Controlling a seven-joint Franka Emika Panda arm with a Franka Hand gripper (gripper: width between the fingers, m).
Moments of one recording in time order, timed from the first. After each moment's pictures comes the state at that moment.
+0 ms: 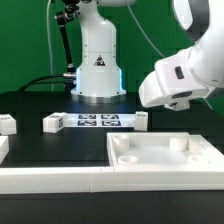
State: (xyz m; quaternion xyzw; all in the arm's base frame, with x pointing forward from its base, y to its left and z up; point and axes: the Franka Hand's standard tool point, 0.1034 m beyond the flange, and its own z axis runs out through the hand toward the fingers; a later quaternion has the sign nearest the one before) arm 0.468 0.141 0.072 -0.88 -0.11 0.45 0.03
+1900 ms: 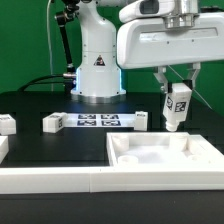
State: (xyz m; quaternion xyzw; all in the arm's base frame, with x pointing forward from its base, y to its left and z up) arm 0.564 0.100 0.125 -0.99 -0.12 -0.08 0.04
